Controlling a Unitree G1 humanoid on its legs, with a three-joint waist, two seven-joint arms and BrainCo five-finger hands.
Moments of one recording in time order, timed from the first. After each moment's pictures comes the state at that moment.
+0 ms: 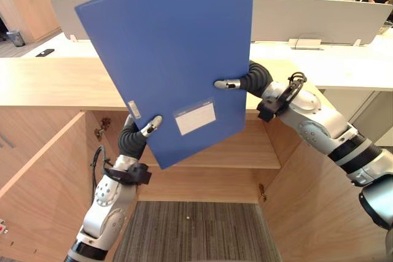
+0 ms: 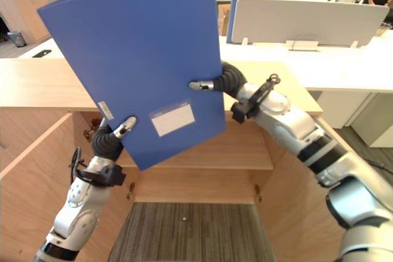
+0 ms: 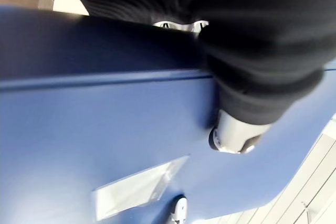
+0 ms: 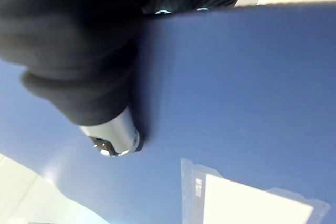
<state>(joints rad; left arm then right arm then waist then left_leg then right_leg) 0.01 0.44 -0.23 -0.30 -0.71 -0.24 -0.01 -0.89 -0.87 0.74 0.12 1.01 -0.07 0.23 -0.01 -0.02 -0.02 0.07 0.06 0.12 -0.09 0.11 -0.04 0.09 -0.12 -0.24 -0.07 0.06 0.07</state>
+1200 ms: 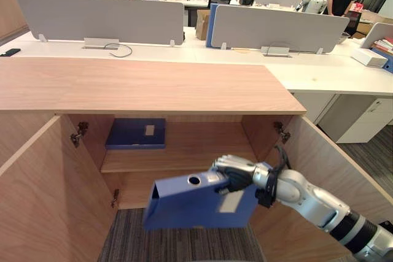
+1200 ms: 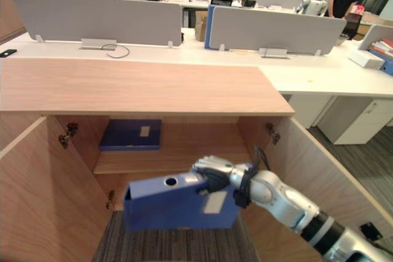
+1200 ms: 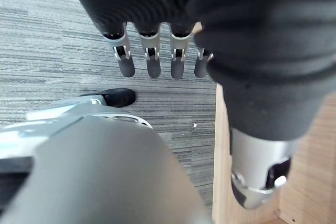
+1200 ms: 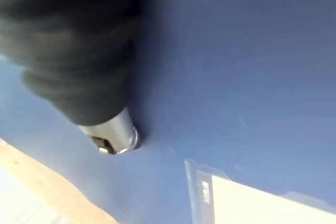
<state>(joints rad) 0.18 0.24 0.08 1.13 -0.11 -0.02 -0.14 -0.25 -0.82 0.71 -0.08 -0.39 -0.23 0.28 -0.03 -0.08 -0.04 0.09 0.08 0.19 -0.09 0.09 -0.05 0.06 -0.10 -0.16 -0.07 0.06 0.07</state>
